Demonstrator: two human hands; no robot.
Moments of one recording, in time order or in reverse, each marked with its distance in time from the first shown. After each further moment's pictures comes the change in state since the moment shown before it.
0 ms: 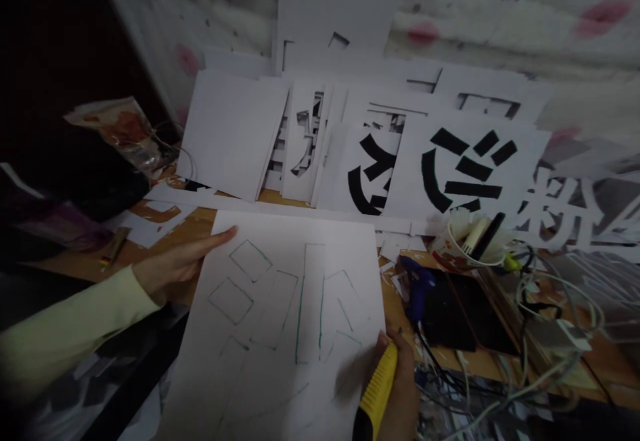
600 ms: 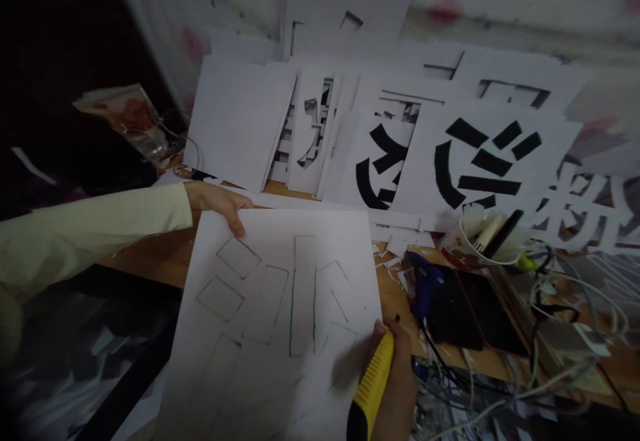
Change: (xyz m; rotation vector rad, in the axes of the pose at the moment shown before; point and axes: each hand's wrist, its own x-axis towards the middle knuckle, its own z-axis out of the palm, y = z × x) left_hand 0.059 0.086 -0.020 0.657 -0.537 -0.198; right_hand -0.004 -0.022 0.008 -0.011 0.071 -0.160
